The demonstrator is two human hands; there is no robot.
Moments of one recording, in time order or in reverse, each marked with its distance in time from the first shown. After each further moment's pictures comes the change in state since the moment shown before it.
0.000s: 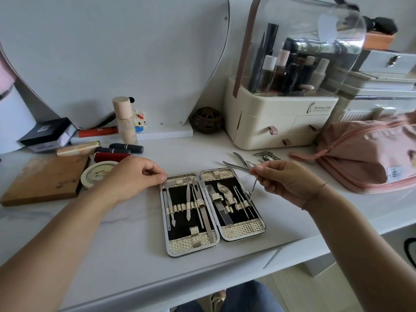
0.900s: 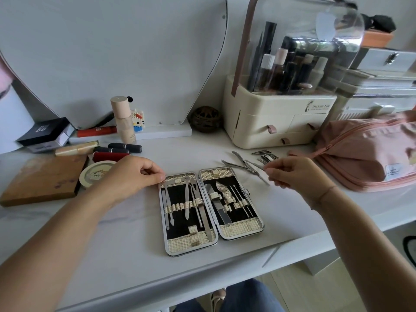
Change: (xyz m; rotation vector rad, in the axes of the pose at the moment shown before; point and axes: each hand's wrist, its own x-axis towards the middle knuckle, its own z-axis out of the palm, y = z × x) left_hand 0.000 0.000 0.000 -0.008 -0.007 -0.008; right_hand -0.012 0.000 -0.011 -0.447 0.339 -0.141
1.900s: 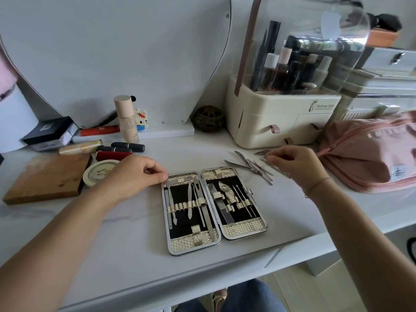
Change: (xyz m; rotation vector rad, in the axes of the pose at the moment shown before) left_hand 0.000 -0.001 0.001 0.020 0.014 0.008; right_hand 0.023 0.002 0.002 -0.113 0.184 -0.131
